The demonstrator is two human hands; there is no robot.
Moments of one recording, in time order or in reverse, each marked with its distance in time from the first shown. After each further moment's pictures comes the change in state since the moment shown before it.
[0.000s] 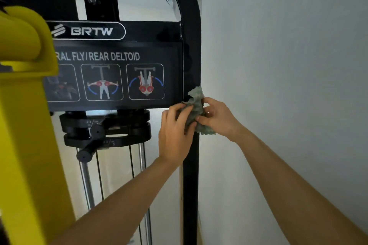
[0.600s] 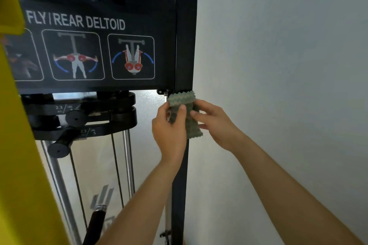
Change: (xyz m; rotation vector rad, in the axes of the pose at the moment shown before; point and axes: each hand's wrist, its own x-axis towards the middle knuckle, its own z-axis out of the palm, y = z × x) left_hand -0.025 0.025 0.002 -0.722 0.109 -0.753; right_hand -0.052 0.010 0.033 0.324 0.054 0.169
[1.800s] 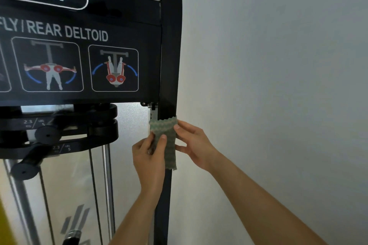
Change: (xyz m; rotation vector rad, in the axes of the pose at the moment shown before) left_hand -0.015 -0.045 -0.015 -0.070 -0.060 -0.201; right_hand 0.006 0.029 0.013 0.296 0.047 0.165
